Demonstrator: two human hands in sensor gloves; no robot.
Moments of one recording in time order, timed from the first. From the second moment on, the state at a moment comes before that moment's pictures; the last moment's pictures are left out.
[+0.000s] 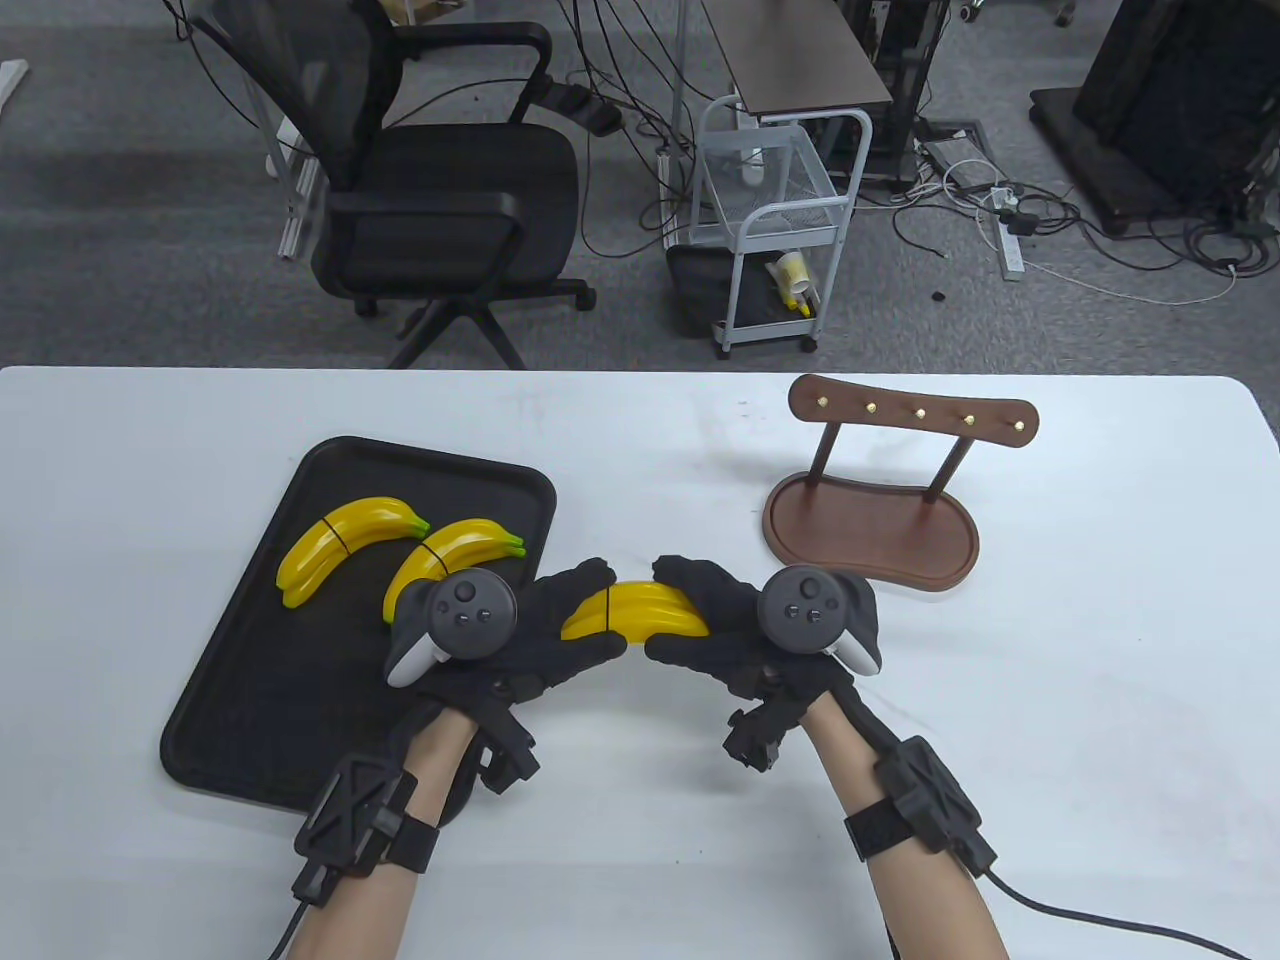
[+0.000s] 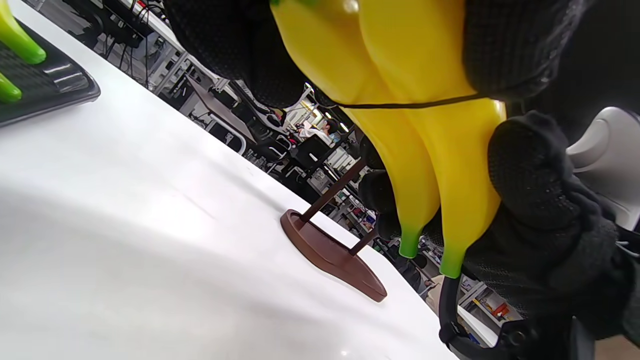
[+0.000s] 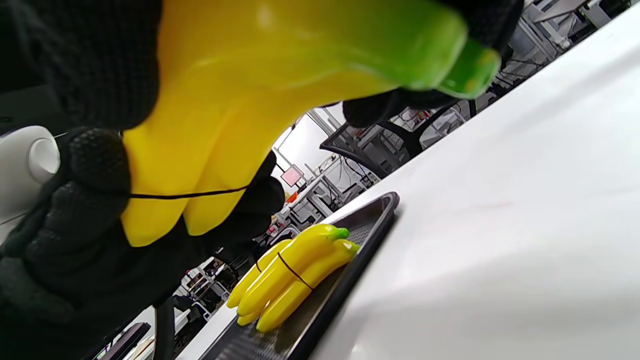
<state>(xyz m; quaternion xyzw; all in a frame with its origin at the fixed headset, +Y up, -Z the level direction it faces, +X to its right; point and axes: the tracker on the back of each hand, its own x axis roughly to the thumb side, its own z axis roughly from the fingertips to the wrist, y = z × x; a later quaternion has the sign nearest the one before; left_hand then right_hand) -0.155 -0.724 -0.322 -0.07 -0.26 0.37 0.89 0.110 -0.715 -0.339 0.29 0.02 0.88 0.37</state>
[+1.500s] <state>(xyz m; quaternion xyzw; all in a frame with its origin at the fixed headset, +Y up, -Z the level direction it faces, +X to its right) -0.138 -0.719 -0.315 -0.04 -0.24 0.30 0.92 0.083 -0.705 -0.318 0.30 -0.07 0.93 0.21</state>
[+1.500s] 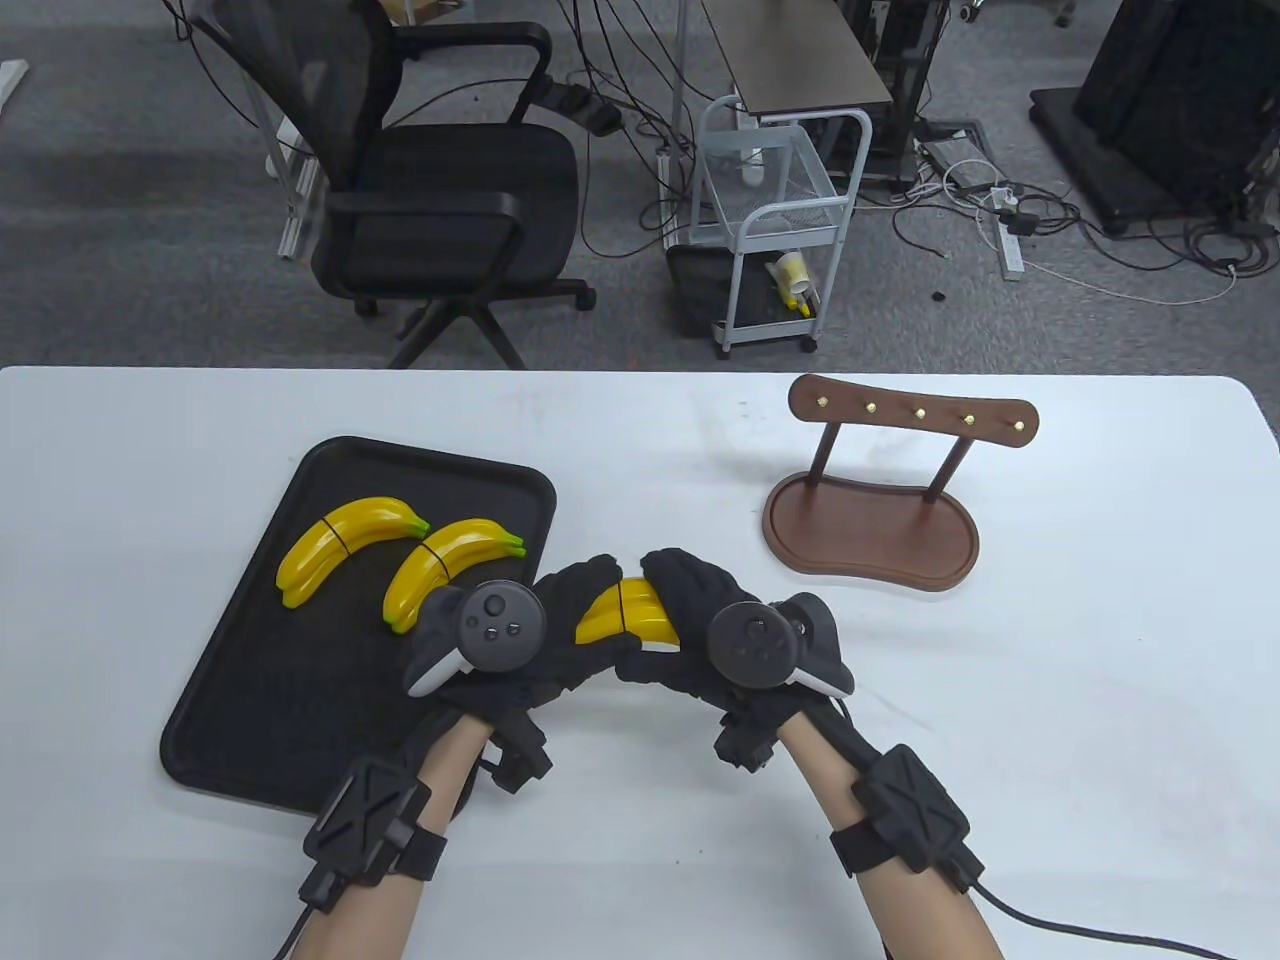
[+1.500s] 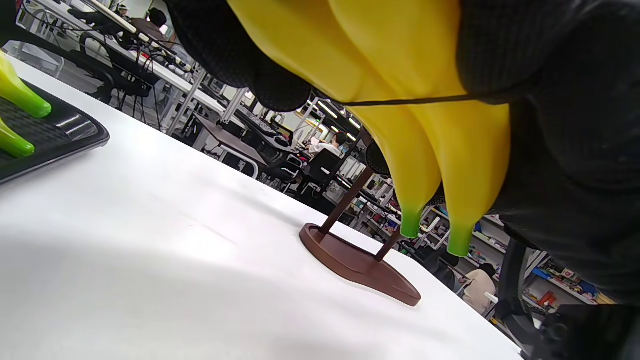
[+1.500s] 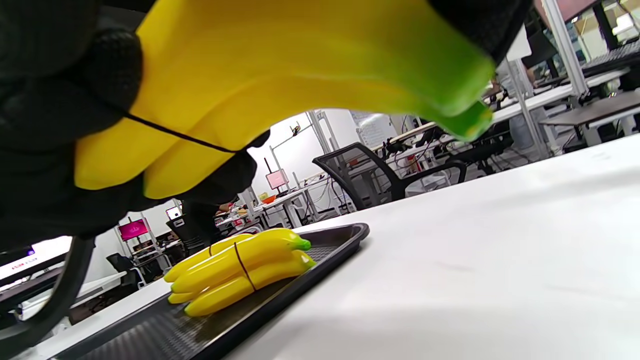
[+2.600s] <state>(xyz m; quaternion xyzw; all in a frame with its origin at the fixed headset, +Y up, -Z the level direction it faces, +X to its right) -0.153 -0.731 -0.327 -0.14 -0.21 0.43 0.86 0.091 -0.700 -0.315 0.32 -0.13 0.92 0.19</state>
